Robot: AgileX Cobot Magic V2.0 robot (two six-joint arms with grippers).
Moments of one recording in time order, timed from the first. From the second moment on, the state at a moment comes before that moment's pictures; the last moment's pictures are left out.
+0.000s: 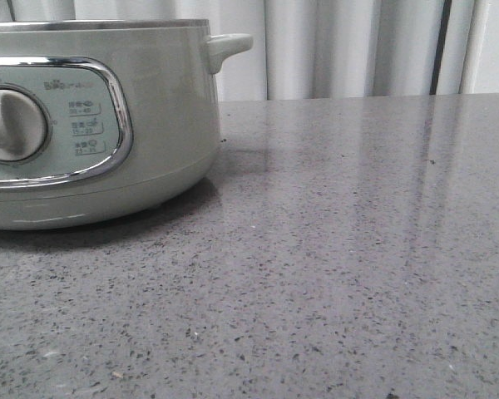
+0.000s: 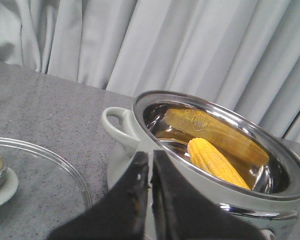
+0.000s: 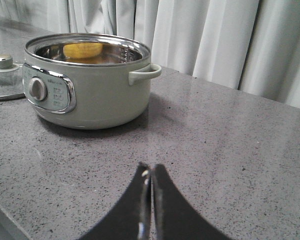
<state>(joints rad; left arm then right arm) -0.07 0.12 -0.42 -0.24 0.43 -0.16 0.61 -0.01 -0.46 -0.05 0.64 -0.09</state>
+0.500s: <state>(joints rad) -0.07 -0.01 -0.01 -0.10 0.15 -0.12 0.61 -0.01 -0.46 -0.05 0.64 -0.10</state>
